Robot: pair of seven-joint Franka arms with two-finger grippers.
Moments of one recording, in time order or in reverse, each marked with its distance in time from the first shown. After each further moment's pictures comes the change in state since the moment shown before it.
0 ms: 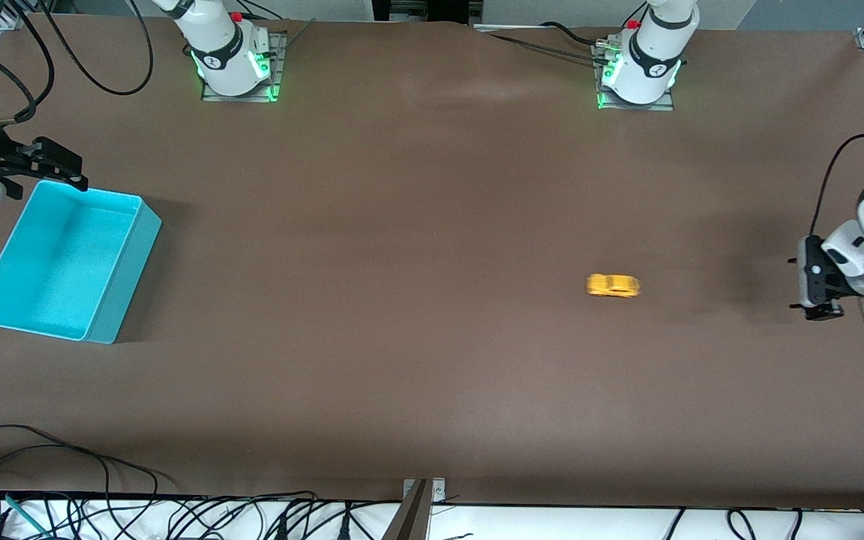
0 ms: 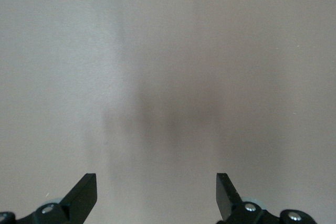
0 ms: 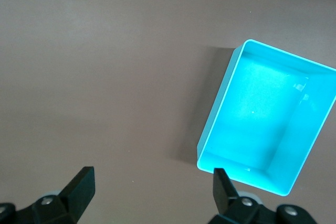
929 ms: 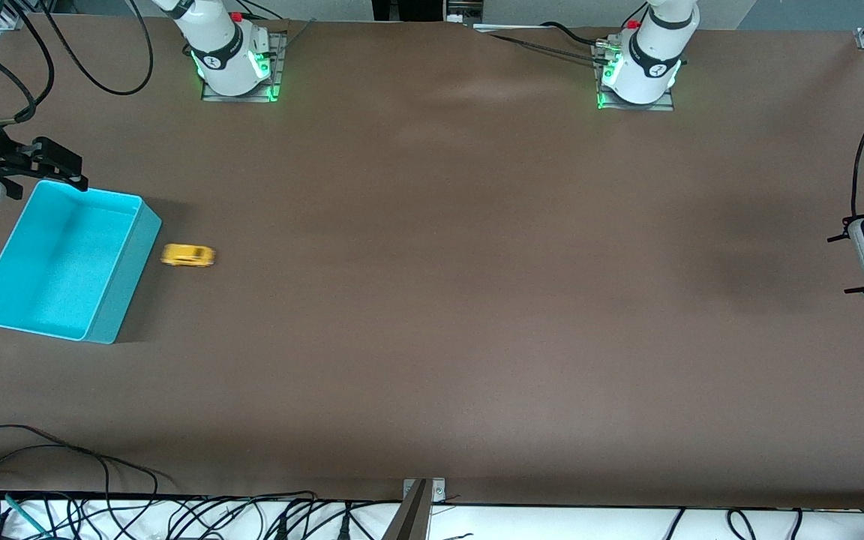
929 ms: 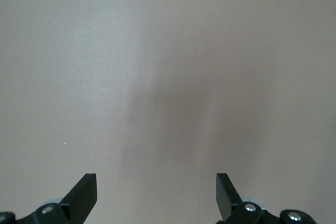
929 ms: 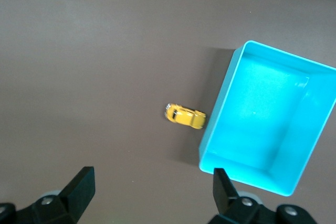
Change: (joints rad) left arm -0.006 -0.115 -0.022 0.094 -0.019 -0.207 -0.250; right arm 0.000 0.000 0.000 0.000 0.000 0.000 0.000
